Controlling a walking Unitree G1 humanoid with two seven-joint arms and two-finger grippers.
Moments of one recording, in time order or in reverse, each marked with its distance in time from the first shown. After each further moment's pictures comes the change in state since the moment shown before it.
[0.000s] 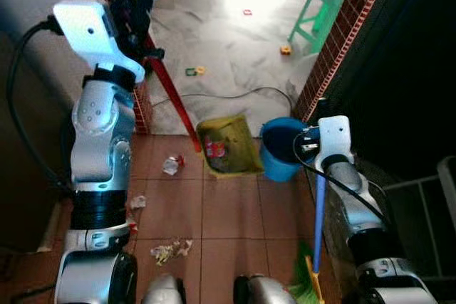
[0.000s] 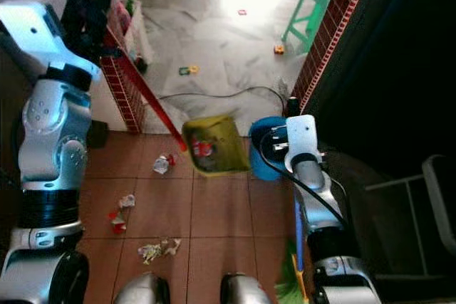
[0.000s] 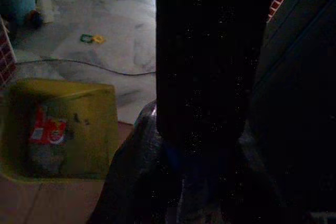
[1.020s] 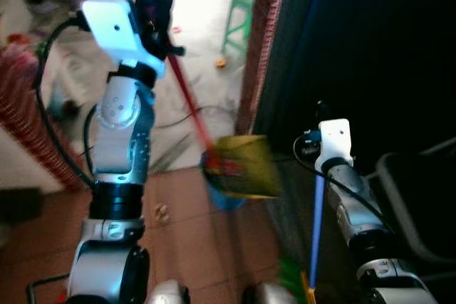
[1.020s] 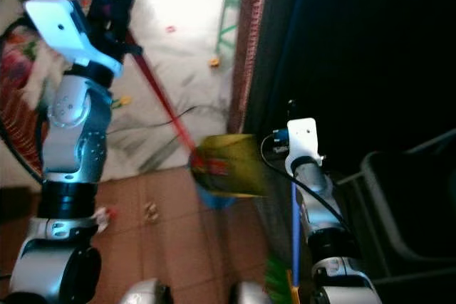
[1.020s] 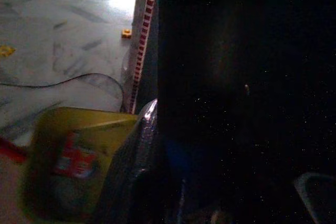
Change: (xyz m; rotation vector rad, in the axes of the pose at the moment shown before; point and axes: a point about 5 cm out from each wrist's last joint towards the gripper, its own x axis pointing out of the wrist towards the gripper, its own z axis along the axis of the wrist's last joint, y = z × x) left arm 0.014 -0.024 -0.001 -0.053 -0.033 -0.049; right arm -0.001 0.000 -0.005 0.017 0.013 0.032
